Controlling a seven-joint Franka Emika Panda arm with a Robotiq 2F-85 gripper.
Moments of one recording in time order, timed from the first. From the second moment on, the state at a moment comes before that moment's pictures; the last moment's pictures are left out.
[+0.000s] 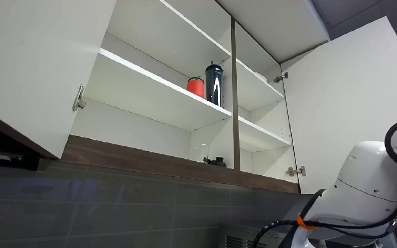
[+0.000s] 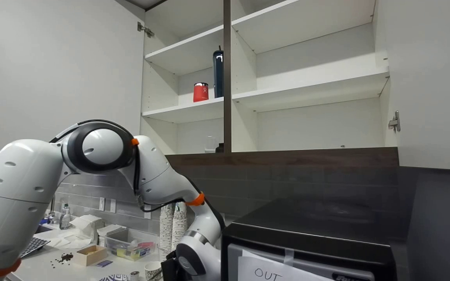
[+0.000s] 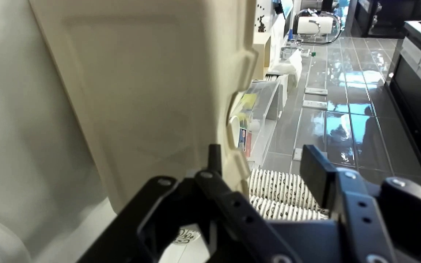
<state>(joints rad) -0.17 0.31 -0.10 -2.25 1.31 1.80 -1.01</state>
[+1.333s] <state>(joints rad) -0.14 0.15 -0.11 -2.28 1.30 2.09 -1.05</state>
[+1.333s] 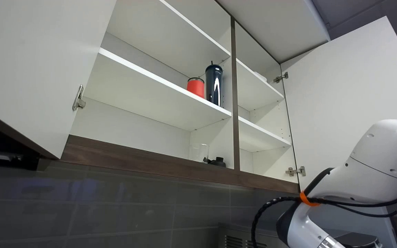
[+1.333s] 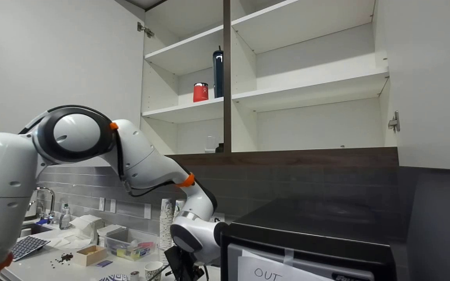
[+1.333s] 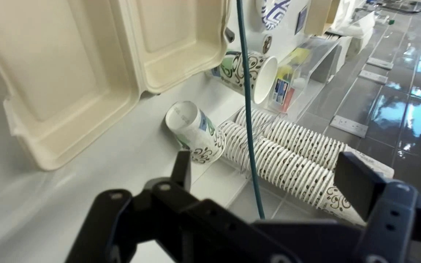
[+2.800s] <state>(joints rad) 0.06 -0.33 0.14 -2.54 0.40 2.47 -0.04</state>
